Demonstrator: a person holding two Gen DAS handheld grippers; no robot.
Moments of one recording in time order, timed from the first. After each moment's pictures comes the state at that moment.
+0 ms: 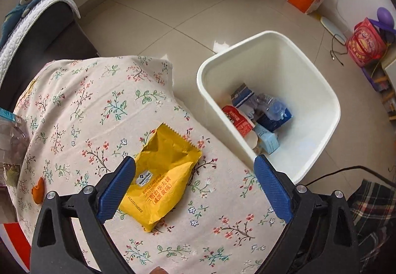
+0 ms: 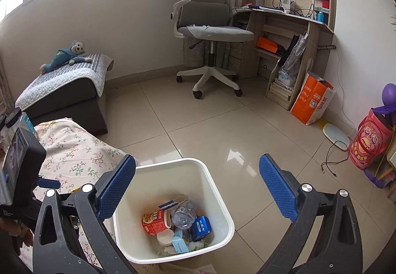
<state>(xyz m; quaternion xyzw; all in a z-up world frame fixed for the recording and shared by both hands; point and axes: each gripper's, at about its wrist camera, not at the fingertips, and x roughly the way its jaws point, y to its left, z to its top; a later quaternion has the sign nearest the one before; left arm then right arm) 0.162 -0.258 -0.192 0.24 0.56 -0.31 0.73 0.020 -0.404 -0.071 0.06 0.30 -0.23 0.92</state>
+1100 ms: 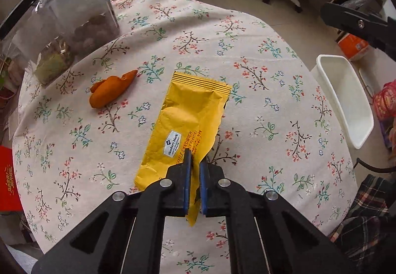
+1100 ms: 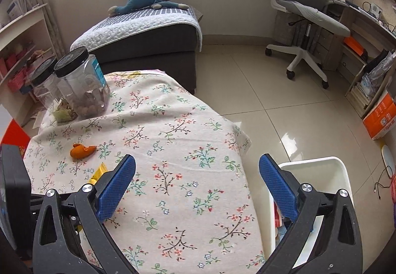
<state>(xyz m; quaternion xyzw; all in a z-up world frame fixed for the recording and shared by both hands) 0.166 0.000 -0.191 0.09 0.56 -0.18 0.80 0.174 -0.175 -0.126 0.02 0.41 -0.02 0.91</state>
